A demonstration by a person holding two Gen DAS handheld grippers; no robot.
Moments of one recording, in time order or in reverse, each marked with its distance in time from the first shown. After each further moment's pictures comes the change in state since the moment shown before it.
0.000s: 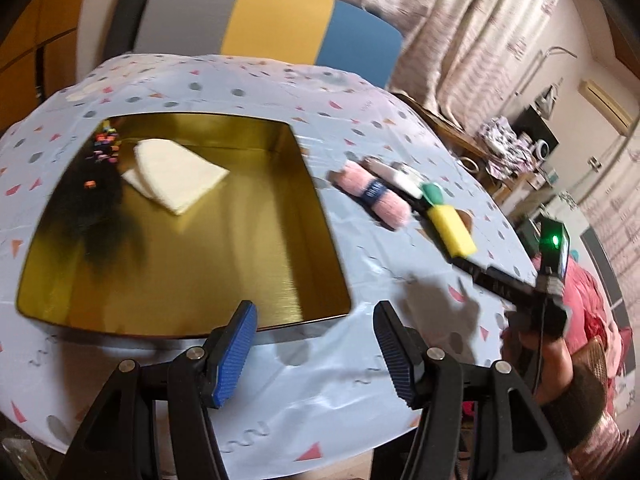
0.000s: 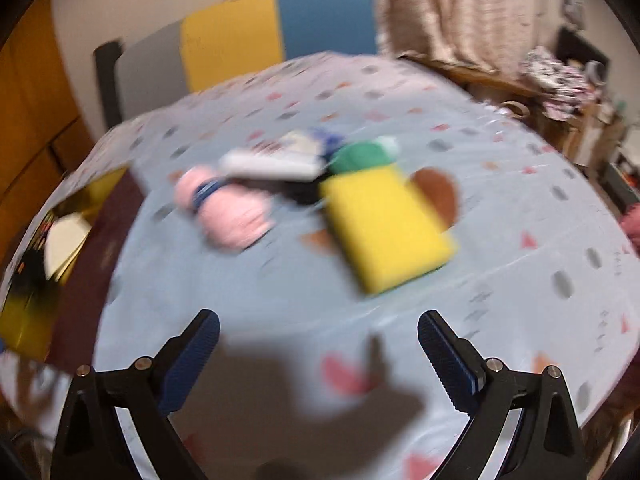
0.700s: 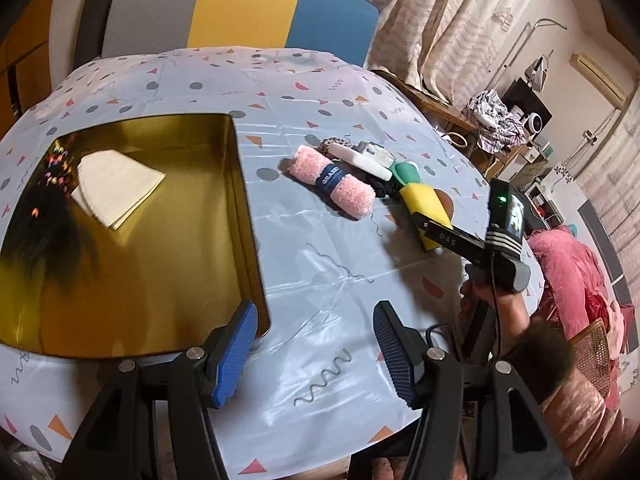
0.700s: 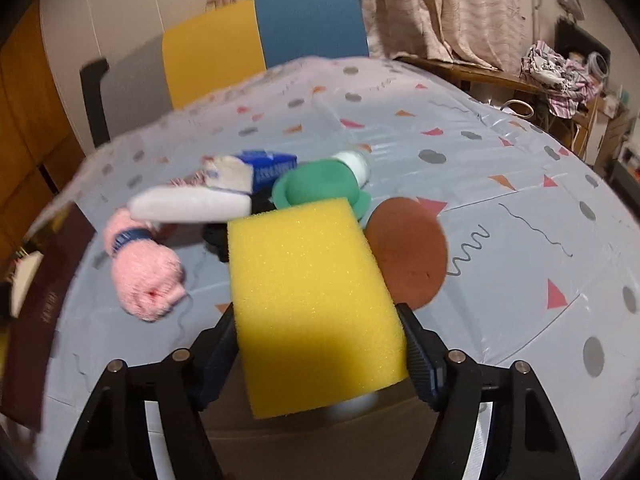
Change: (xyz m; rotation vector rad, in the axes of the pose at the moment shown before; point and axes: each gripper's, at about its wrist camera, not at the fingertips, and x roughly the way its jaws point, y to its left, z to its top) left arm 0.026 -0.056 0.015 0.065 0.062 0.003; right arm 0.070 -0.043 0.029 0.028 -0.034 0.068
